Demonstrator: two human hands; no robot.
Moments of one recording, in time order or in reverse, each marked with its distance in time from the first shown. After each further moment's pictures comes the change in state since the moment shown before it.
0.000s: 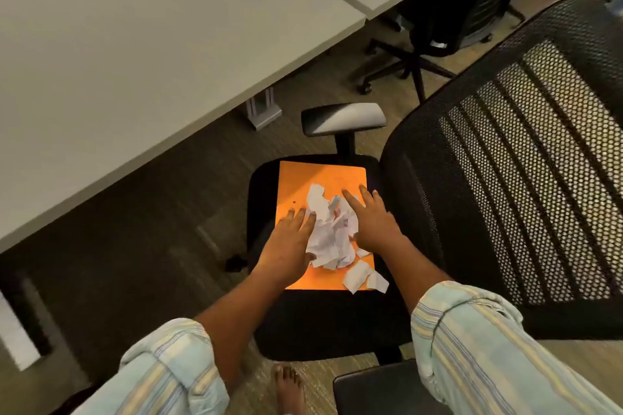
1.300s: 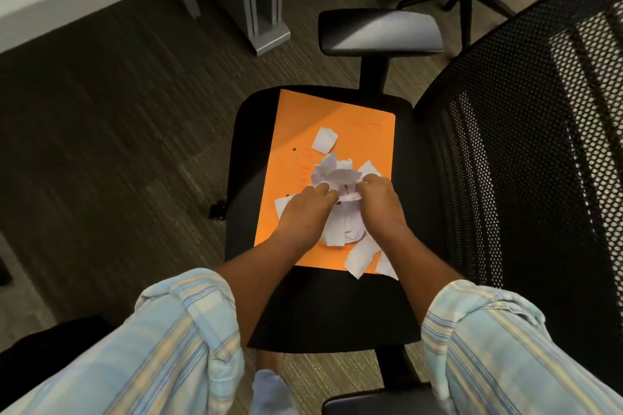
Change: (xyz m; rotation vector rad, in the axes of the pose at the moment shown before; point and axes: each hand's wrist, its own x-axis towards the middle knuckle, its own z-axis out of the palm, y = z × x) left_hand 0.083 -0.007 0.121 -0.085 0.051 0.027; right_hand 0.065 0.027 0.103 0.105 0.194 -0.042
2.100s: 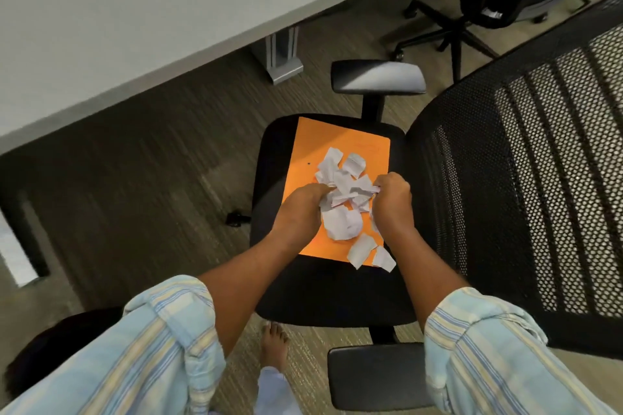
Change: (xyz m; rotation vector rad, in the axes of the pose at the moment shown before) left_hand -0.071 0.018 -0.094 -0.474 0.268 -0.156; right_hand -0.045 -0.054 -0.091 0.282 0.156 0.290
